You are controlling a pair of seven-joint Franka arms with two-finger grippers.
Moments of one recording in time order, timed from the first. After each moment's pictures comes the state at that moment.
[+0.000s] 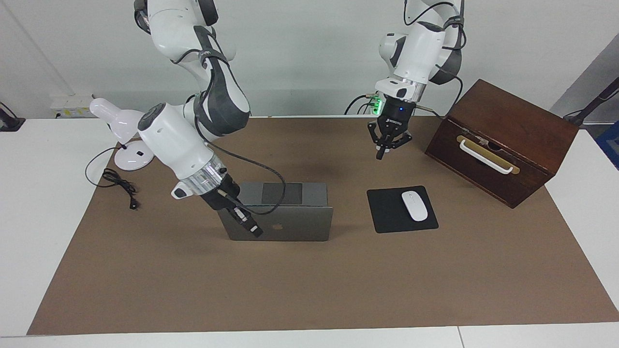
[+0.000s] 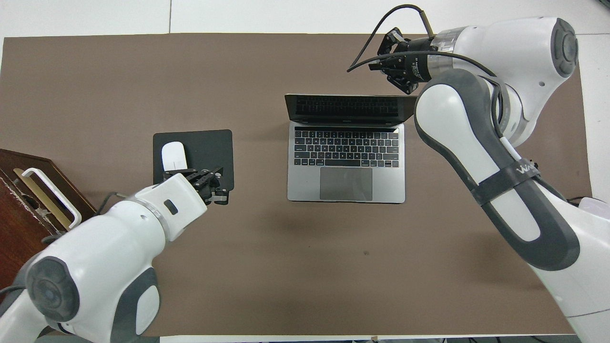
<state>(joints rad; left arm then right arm) -0.45 -0.30 -0.06 -2.45 -0.19 2.74 -0.01 0.11 0.44 0.14 -1.51 0.50 2.37 0.88</state>
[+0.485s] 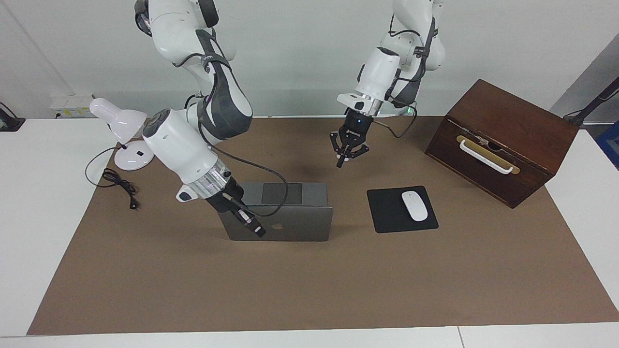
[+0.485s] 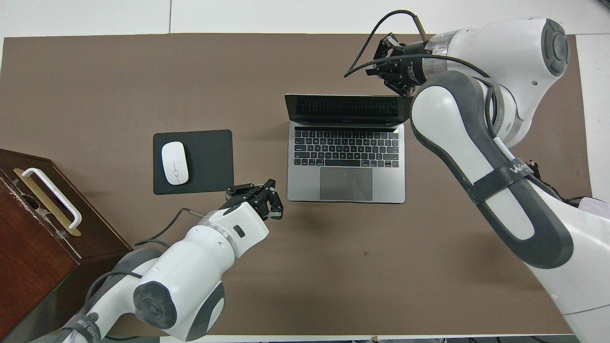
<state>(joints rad) -0.64 -0.08 -0.06 -2.52 -0.19 3.15 -0.16 0.11 0.45 0.15 -1.51 0.47 2.33 0.88</state>
